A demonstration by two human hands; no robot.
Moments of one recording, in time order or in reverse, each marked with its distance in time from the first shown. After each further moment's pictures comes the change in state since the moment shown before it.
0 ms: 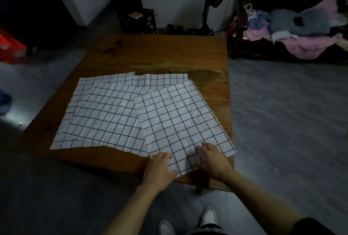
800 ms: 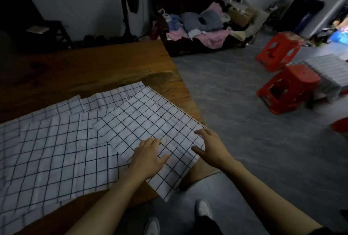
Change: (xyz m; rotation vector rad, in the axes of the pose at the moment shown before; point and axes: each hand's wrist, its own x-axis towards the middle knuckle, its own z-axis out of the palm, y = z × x) left_hand 0.086 -0.032 -0.076 0.126 -0.125 0.514; right_hand -0.024 -0.073 -0.034 0.137 0.333 0.442
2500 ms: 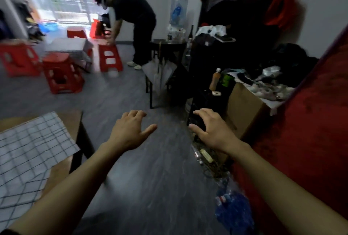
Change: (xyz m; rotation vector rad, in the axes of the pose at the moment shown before) left_hand -0.338 0.033 -0.079 0.126 -0.314 1.461; right_hand -0.540 -0.422 0.134 -0.026 0.801 1.330
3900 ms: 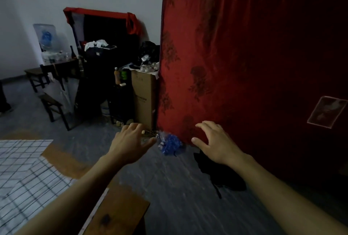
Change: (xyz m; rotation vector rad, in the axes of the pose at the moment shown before) left_hand -0.505 -0.069 -0.154 -0.074 -0.145 0.807; right_hand -0.632 -0.432 0.058 -0.139 0.325 0.747
